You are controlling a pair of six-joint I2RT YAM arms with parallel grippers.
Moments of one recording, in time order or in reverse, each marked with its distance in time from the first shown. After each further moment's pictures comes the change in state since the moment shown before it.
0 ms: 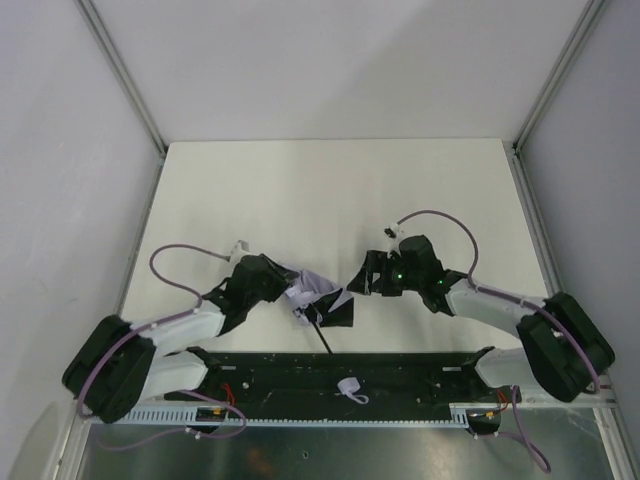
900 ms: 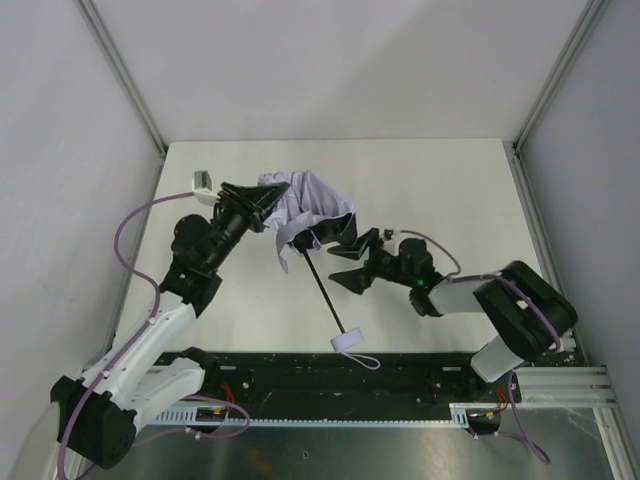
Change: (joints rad) left arm 0.183 -0.290 0.353 0.170 0.318 -0.157; right arm -0.035 0.183 -0.058 0.698 -0.218 1.041
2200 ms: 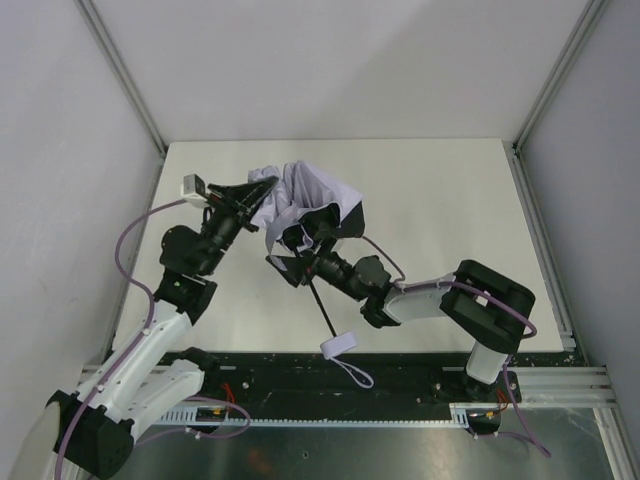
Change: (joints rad) left arm 0.001 -0.063 -0.007 0.105 -0.004 -0.212; right arm 0.458 0.210 0.261 0.462 0.521 0.305
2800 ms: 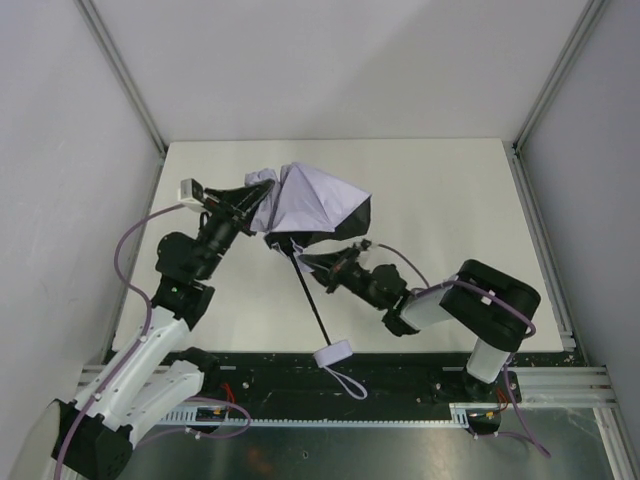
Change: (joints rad) left arm -0.003 -0.039 -0.017 0.014 0.002 -0.053; right arm -0.053 -0.005 -0.156 0.017 0.019 -0.040
